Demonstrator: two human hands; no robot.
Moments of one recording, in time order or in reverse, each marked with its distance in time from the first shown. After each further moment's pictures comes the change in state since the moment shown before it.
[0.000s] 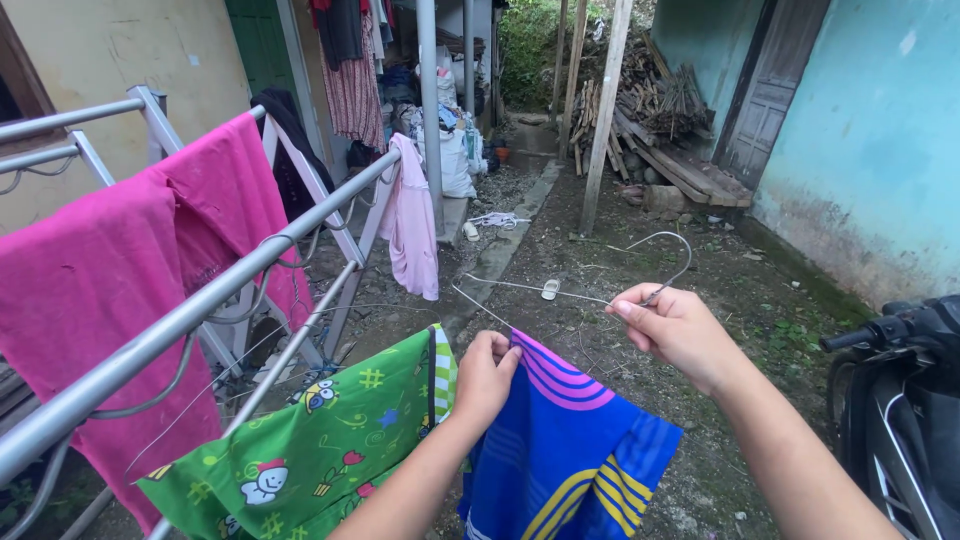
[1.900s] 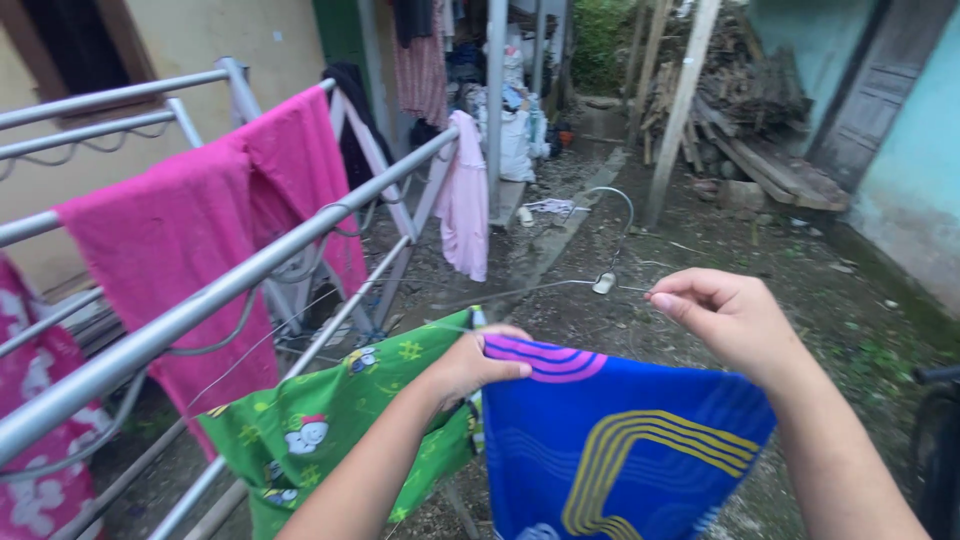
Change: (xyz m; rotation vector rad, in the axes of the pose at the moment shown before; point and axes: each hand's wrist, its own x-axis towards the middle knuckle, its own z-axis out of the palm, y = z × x) left_hand 0.001 0.006 -0.099 -0.503 -0.554 -0.201; right_hand 0.015 -0.005 -0.001 -0.180 0.031 -0.251
